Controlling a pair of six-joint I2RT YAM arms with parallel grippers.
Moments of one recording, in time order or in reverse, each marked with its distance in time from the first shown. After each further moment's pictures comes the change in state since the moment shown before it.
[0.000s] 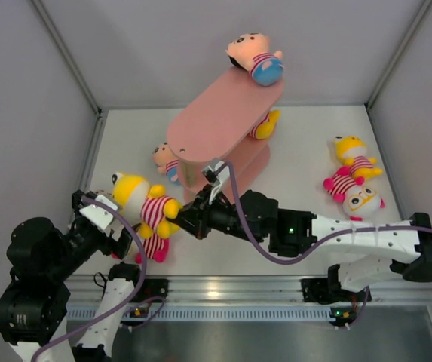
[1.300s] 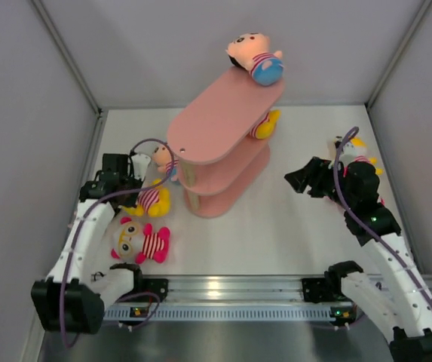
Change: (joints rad) left arm -0.023 0.575 -0.604 0.481 -0.508 -0.094; right arm -1.274 -0.599 -0.524 -0.447 -0.584 -0.004
